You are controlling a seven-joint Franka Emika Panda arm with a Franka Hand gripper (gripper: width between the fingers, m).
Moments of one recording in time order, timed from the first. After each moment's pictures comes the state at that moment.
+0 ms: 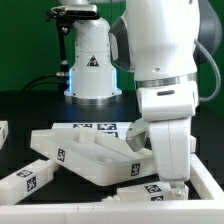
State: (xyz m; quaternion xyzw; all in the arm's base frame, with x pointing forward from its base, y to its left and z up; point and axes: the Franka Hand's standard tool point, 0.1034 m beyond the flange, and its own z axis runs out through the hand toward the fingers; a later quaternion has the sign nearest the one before) arm 0.607 0.097 0.016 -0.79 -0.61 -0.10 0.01
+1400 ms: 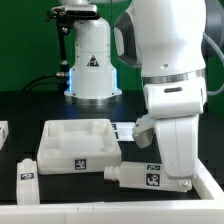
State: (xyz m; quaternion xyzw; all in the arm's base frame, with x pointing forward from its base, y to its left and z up) arm 0.617 0.110 0.032 -0.81 -0.57 -0.11 0.02
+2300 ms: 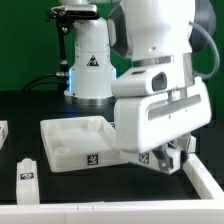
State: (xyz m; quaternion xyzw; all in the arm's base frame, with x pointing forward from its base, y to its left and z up) arm 0.571 0.109 0.051 -0.95 -0.29 -0.10 0.03
